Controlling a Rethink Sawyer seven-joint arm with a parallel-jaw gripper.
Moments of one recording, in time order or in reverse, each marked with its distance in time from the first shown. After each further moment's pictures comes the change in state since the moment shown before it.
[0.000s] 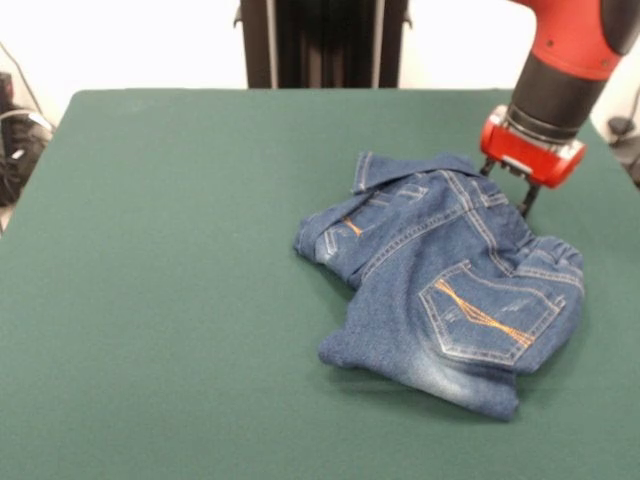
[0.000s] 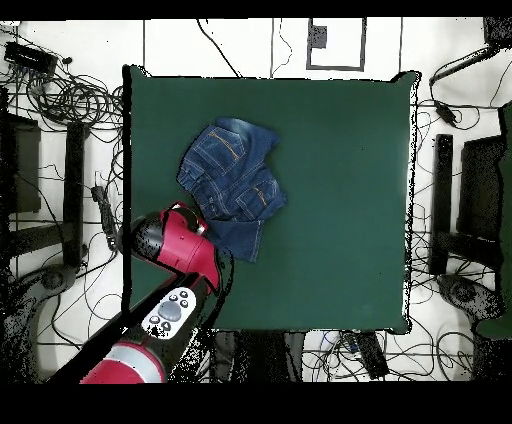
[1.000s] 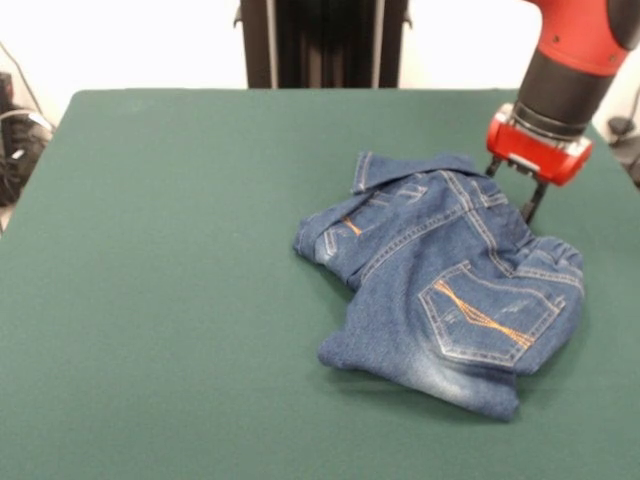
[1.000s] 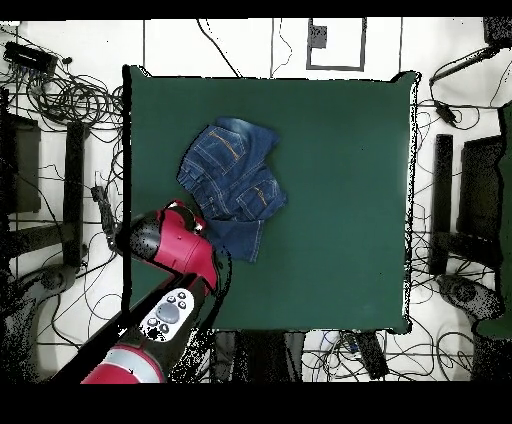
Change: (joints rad) arm 0.002 -0.024 0.006 0.002 0.000 -0.007 0.000
